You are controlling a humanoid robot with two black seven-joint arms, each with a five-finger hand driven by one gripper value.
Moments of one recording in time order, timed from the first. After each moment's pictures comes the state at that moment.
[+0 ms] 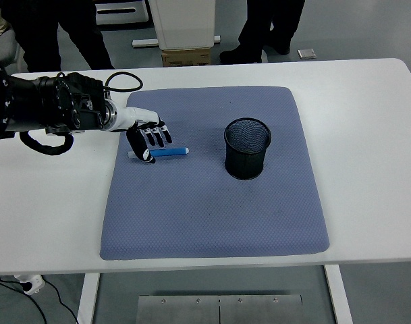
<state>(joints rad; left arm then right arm) -1.79 0.00 1.40 -1.05 -0.21 -0.10 -0.33 0.02 0.00 0.67 0.20 0.36 0.04 0.13</state>
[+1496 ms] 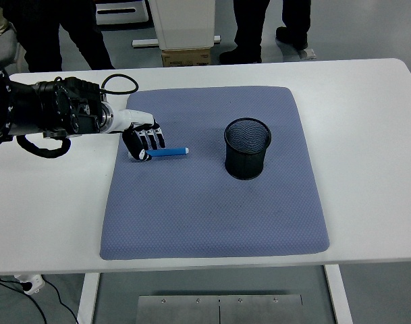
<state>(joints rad) -1.77 0.00 1.42 -1.04 -0.21 -0.06 -0.33 0.02 0.00 0.67 0.20 0.36 0.04 0.13</state>
